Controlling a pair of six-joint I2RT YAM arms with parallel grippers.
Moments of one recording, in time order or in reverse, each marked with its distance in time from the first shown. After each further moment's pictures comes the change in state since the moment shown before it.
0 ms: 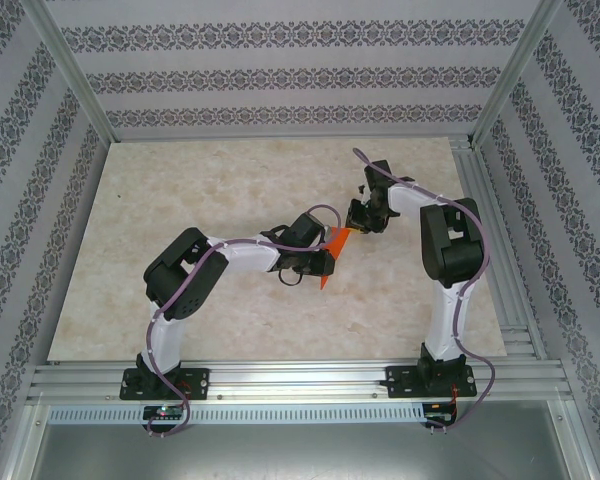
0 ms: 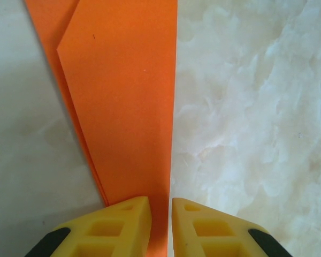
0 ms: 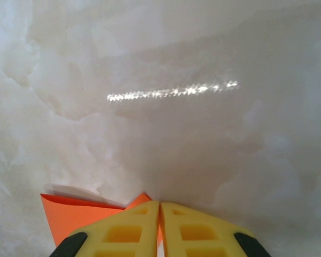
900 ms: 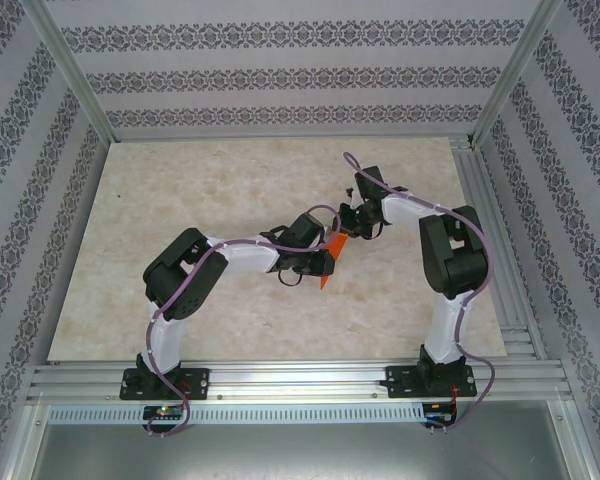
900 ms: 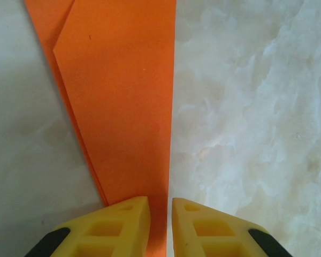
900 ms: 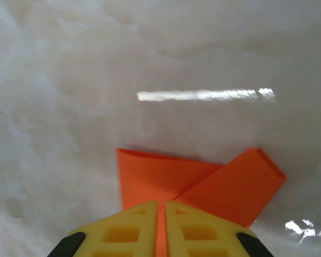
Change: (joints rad) left arm 0.000 -0.006 -0.009 0.017 0.003 -0.001; right arm 0.080 -0.082 -0.137 0.149 -0.088 0.062
